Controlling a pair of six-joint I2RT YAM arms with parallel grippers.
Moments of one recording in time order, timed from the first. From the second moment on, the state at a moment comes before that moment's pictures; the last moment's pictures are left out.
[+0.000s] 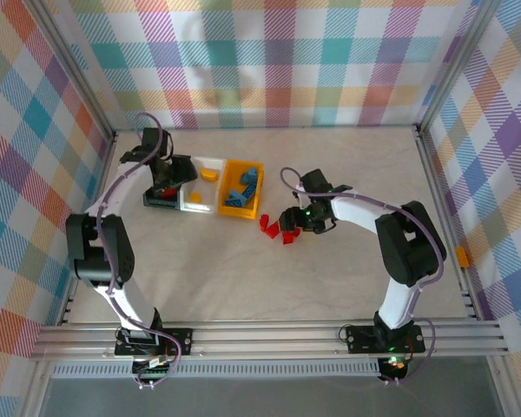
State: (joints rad) left arm -0.08 1.71 1.40 -0.74 0.06 -0.42; right arm 0.51 1.81 1.12 -0.51 -0.32 0.37
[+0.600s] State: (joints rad) left arm -0.20 1.66 1.29 -0.71 0.11 -0.42; right arm 0.54 1.81 1.10 -0.52 -0.24 0.39
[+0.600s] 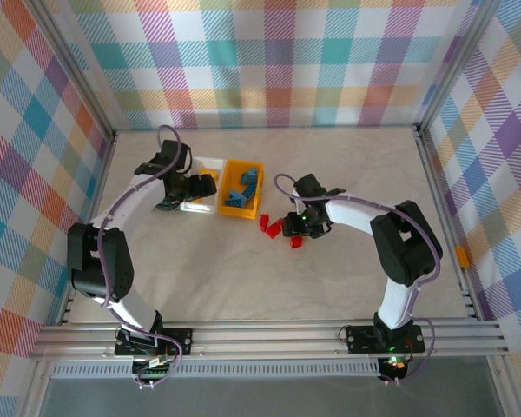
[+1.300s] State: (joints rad) left arm -0.30 2.09 1.67 -0.69 0.21 -0.39; right arm 0.54 1.71 0.99 -0.52 -0.24 0.41
